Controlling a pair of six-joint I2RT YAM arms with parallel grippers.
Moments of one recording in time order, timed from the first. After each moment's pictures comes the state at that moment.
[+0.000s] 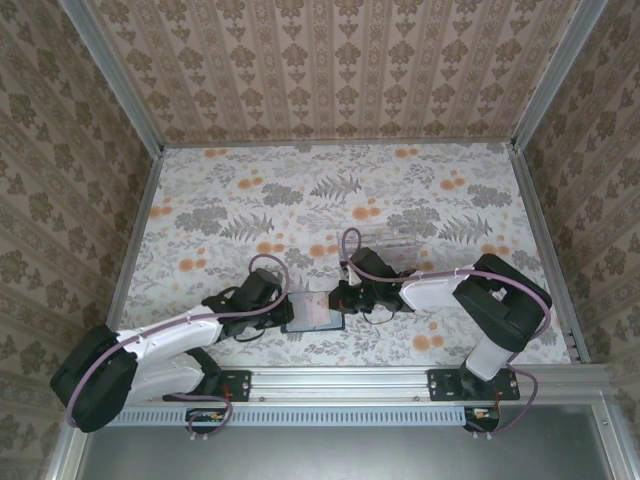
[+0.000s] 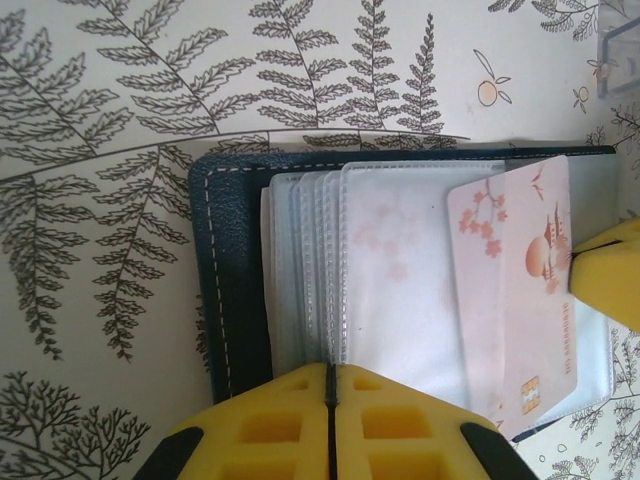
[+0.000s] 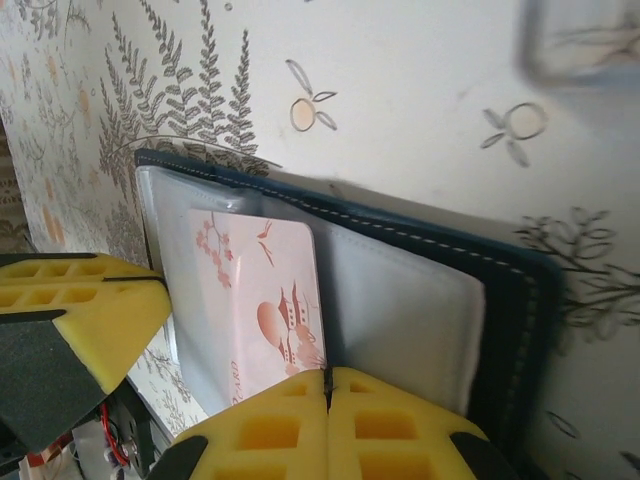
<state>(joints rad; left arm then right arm) -0.80 1.08 0.35 -0.23 0.13 -0.84 0.77 1.66 0.65 0.15 -0.43 0.94</state>
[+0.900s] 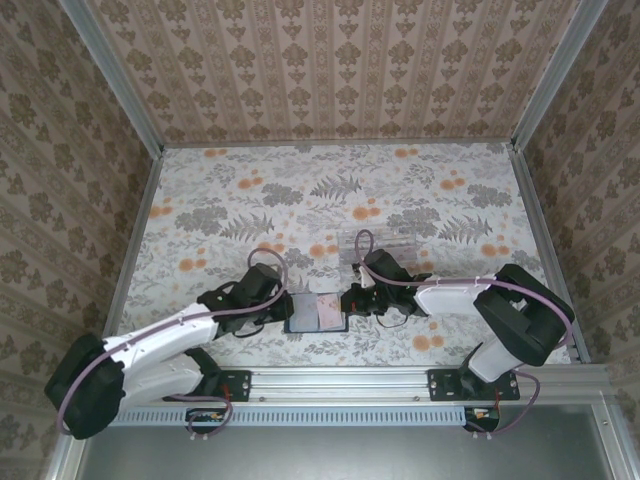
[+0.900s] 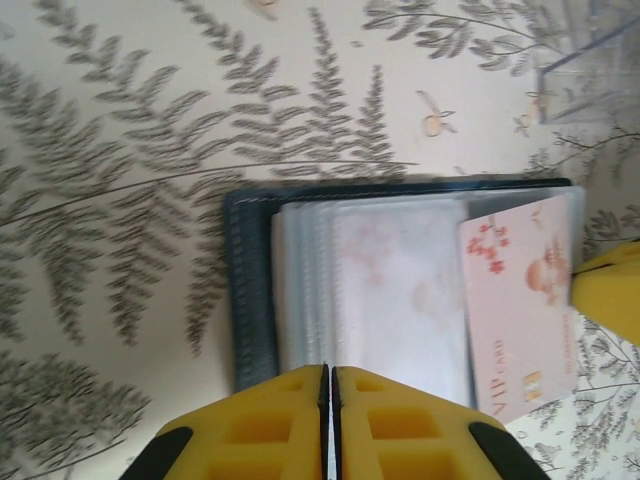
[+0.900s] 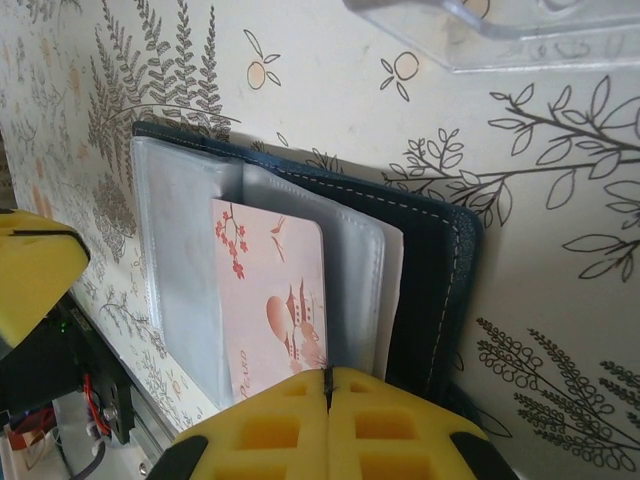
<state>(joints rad) -0.84 1.05 0.44 -0.34 0.09 -0.83 0.73 1.55 0.56 0.10 -0.45 0.87</state>
